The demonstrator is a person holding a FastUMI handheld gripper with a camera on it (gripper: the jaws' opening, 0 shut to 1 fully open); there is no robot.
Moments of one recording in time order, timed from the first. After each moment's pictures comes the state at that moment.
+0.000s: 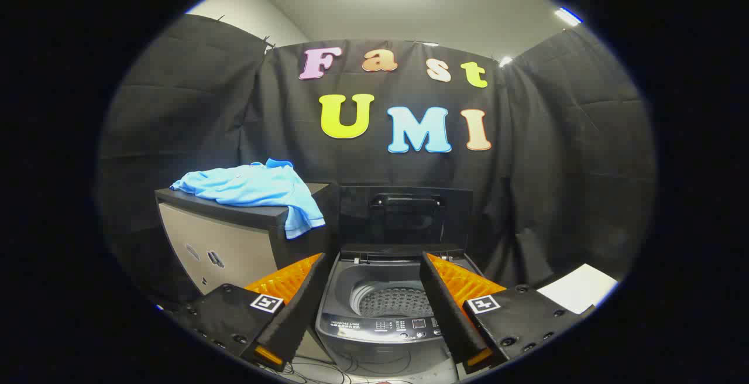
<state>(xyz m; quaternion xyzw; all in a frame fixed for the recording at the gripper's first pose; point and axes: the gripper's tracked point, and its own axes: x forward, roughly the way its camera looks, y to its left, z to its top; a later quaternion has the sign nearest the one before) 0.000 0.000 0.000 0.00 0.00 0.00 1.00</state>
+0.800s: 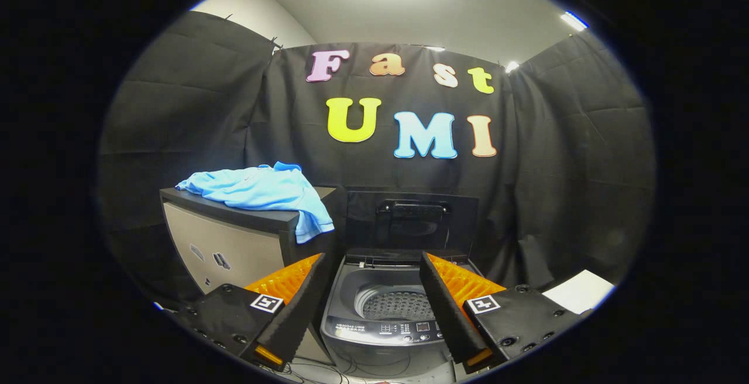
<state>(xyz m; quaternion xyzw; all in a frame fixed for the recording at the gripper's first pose) -0.006 0.009 0.010 -0.01 -0.01 0.01 1.00</state>
